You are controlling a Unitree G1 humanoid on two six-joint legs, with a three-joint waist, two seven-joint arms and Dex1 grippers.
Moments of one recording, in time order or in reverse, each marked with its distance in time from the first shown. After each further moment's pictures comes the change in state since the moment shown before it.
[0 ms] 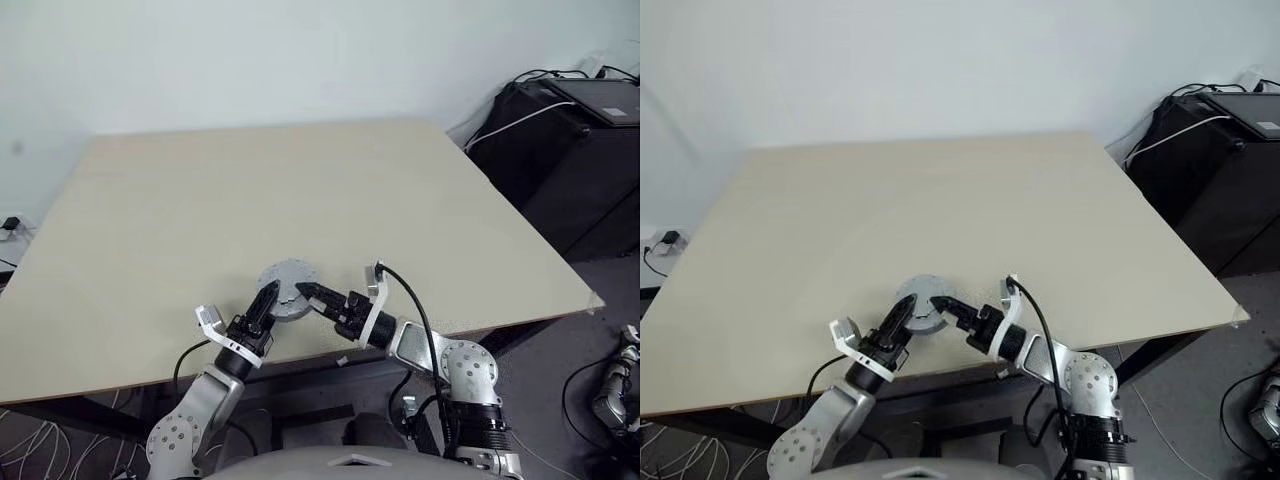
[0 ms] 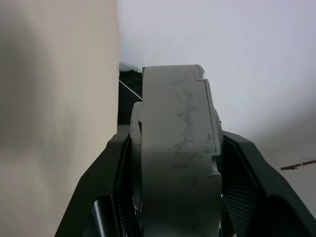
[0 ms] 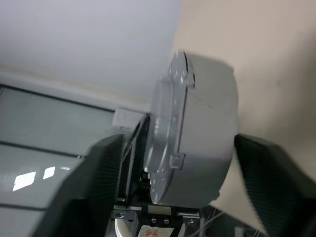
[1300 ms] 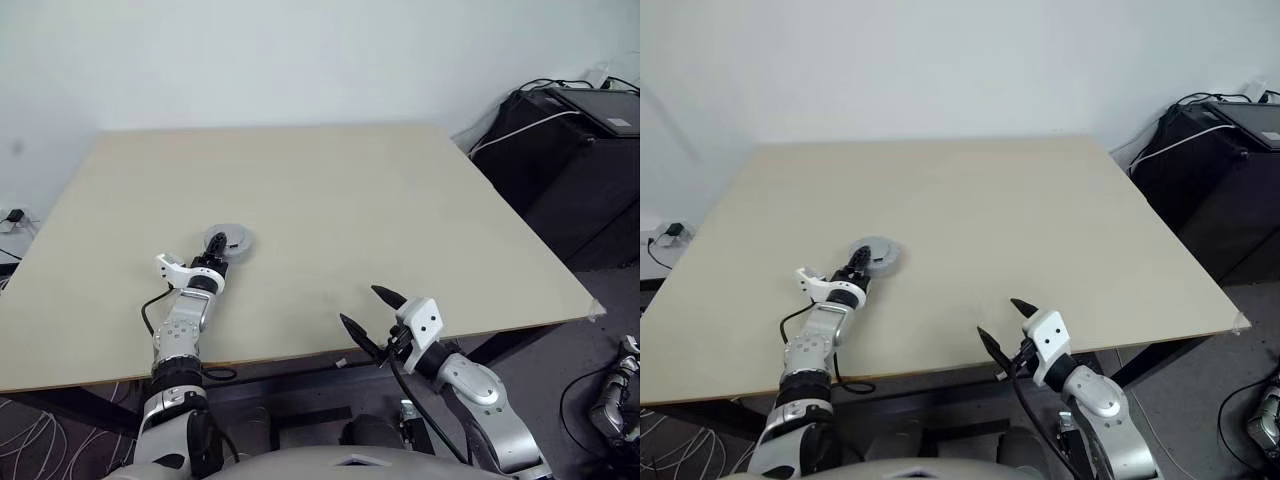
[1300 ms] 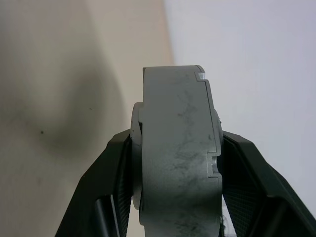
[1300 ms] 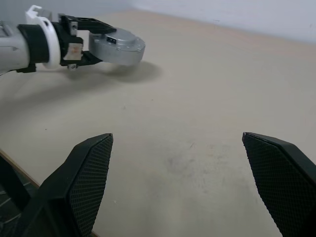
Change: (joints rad) left arm -0.667 0.084 0.391 0.680 0.342 -0.295 0.130; right arm 0.346 -0.325 0.303 -0.123 -1.029 -1.133 0.319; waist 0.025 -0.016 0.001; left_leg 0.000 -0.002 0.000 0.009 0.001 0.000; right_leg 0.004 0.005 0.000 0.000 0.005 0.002
